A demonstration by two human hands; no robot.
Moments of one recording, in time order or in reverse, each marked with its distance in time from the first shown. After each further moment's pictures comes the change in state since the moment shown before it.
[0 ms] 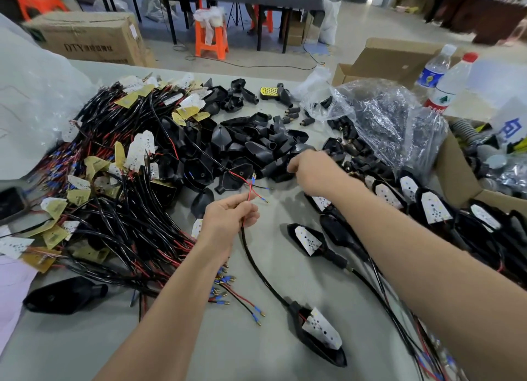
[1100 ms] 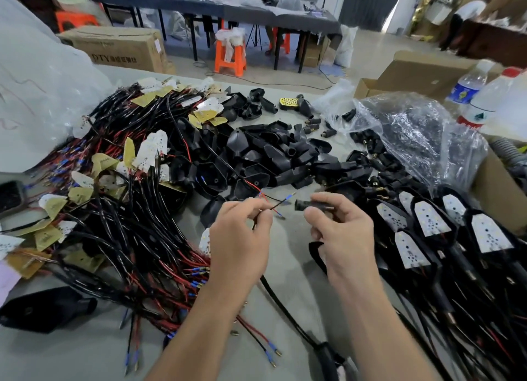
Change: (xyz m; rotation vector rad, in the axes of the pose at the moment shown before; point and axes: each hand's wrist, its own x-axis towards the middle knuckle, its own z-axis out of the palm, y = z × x) left_hand -0.029 0.001 0.009 0.669 0.331 0.616; right_hand -0.070 -0.033 0.076 1.570 0.500 0.212
